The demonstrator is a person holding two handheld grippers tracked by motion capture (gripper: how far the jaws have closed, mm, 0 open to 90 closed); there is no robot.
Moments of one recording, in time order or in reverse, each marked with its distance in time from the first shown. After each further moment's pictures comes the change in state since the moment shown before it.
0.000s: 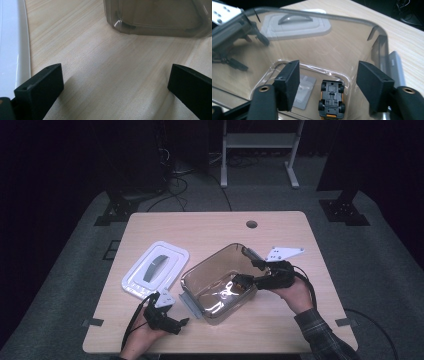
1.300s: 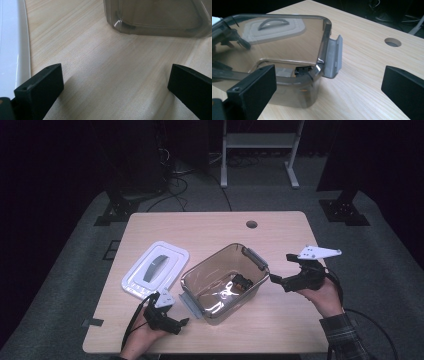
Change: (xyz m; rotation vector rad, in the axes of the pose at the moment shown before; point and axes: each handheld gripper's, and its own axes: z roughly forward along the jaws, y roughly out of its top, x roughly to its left) left arm 0.000 0.000 0.000 0.001 0.000 0.002; right arm -0.030 -0.024 -0.059 -0.048 -0.126 0.088
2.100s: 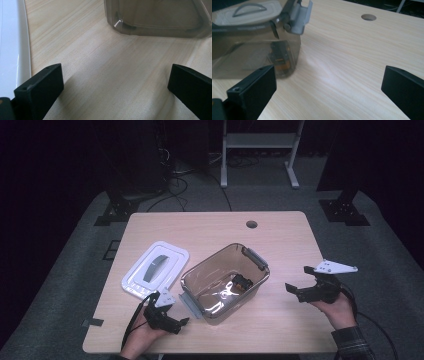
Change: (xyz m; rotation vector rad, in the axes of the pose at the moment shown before) left arm 0.002 0.001 0.001 0.004 -0.004 0.007; right arm -0.021 -0.058 -0.022 0.024 -0.110 0.073
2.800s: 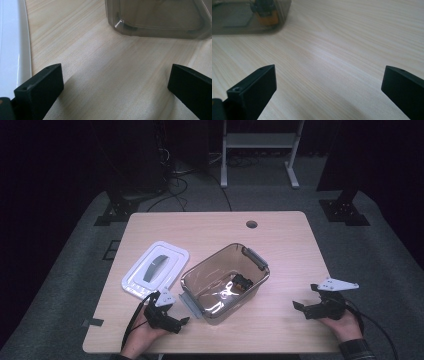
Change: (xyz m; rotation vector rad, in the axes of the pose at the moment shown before) left arm 0.001 0.001 0.000 0.004 0.003 0.003; right arm -0.010 -0.059 -0.003 0.116 -0.026 0.006
